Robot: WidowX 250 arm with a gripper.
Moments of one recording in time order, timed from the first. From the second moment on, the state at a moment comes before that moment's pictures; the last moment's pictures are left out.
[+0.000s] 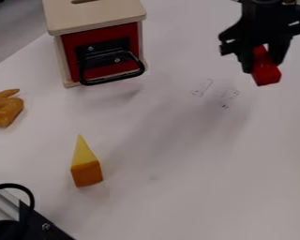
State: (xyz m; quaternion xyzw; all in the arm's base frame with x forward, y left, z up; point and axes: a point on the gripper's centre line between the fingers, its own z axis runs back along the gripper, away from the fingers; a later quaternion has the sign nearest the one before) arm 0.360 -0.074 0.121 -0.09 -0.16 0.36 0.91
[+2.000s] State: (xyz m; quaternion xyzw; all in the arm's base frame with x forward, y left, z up) arm 0.167 0.141 0.036 0.04 -0.11 0.48 0.87
